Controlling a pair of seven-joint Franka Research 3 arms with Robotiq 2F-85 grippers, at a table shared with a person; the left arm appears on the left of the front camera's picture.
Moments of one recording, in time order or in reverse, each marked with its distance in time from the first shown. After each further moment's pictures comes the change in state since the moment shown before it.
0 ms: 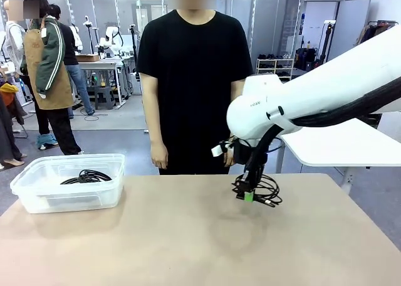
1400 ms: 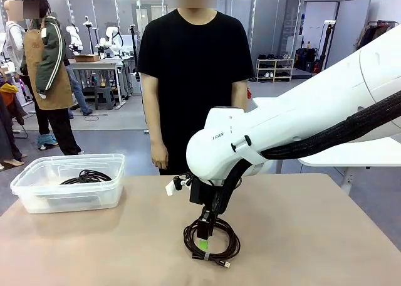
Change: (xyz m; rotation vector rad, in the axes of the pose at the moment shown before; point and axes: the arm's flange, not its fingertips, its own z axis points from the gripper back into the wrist) left arm 0.001 -0.002 0.000 -0.005 0.015 -0.022; right arm 0.034 0.112 -0.067 0.133 -0.078 0.252
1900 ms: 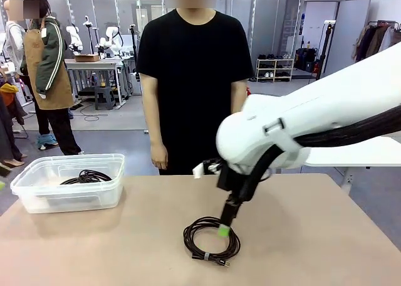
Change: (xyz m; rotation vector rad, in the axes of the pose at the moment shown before) left arm 0.053 -0.055 -0.025 -0.116 0.088 -0.191; right arm -0.079 -0.020 0.048 -0.025 -0.132 -0.103
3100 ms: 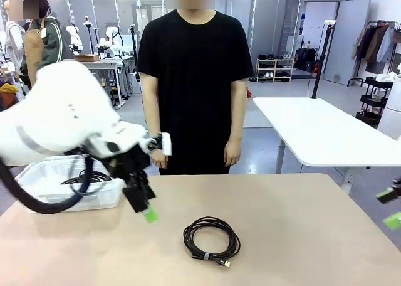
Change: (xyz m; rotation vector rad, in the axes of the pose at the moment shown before) left arm 0.222 -0.150 -0.282 -0.132 0.387 -0.259; right arm -0.384 -0.048 0.139 -0.131 -0.534 0.070
